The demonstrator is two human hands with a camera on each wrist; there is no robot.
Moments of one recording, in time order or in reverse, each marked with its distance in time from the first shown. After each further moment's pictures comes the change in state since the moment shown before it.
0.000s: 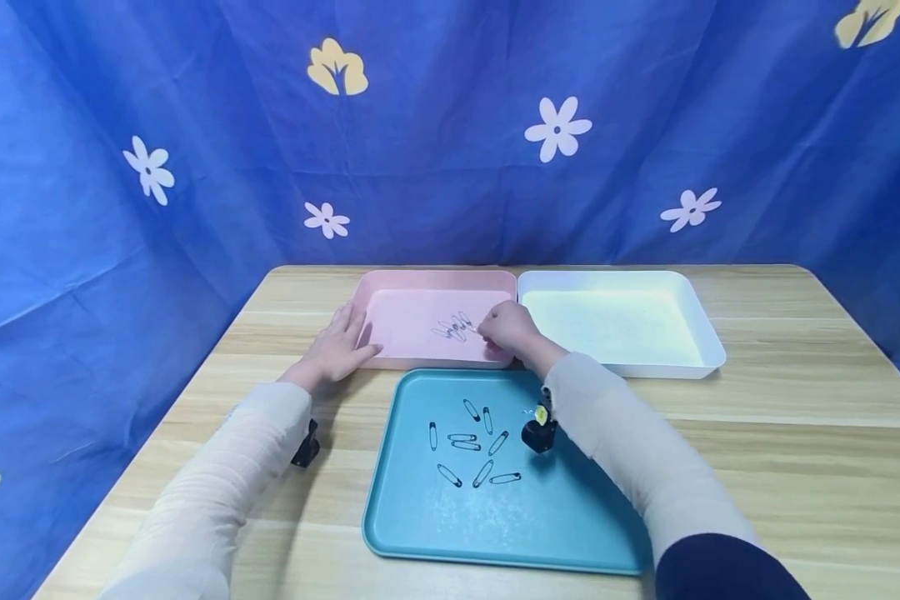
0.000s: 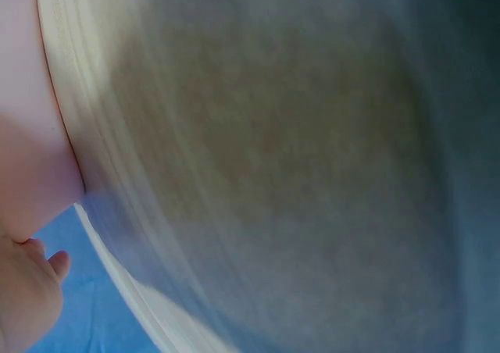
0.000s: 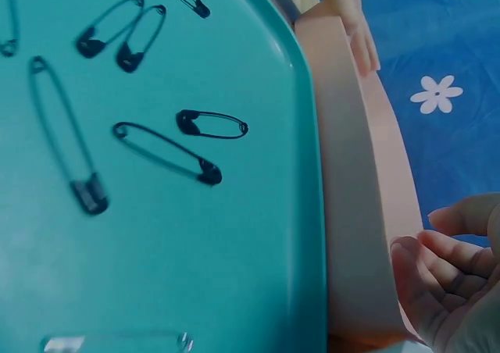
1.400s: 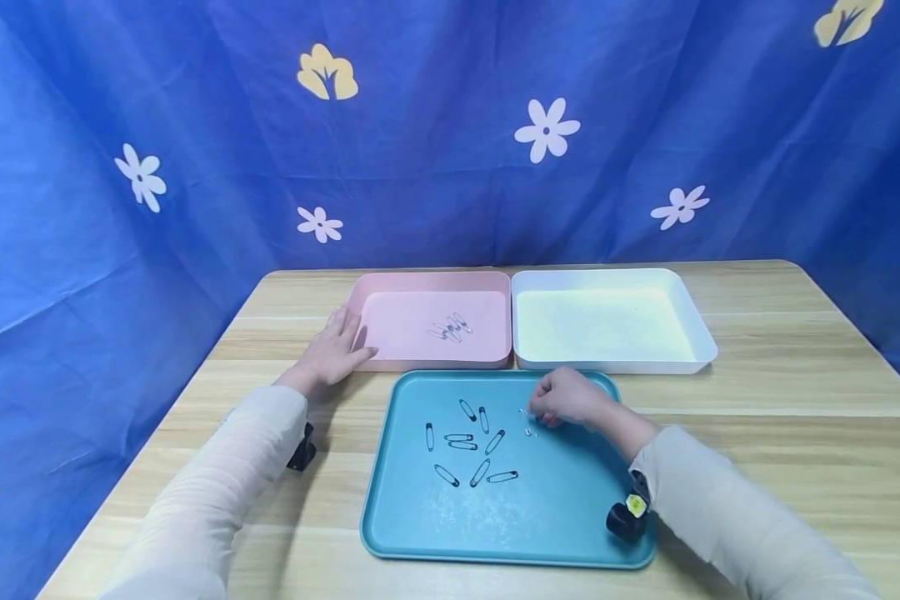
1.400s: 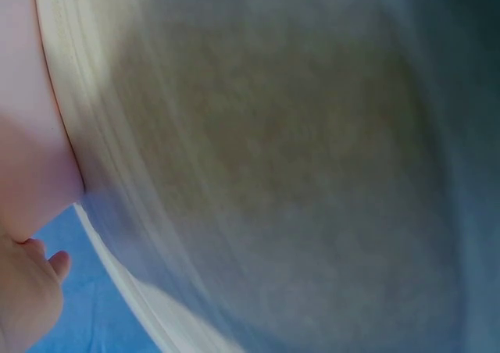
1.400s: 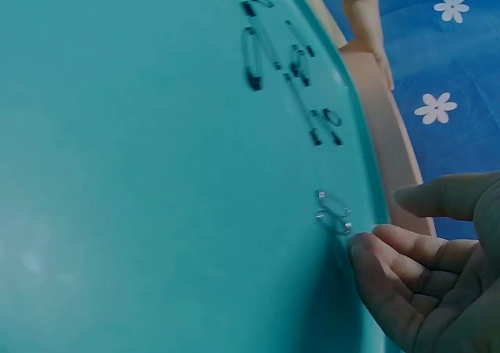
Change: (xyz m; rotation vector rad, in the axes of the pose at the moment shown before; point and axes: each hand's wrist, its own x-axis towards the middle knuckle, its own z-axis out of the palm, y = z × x) left_hand 0.001 0.001 0.001 -0.001 -0.007 -0.006; right_hand -0.095 0.070 -0.028 -0.017 -0.213 -0.130
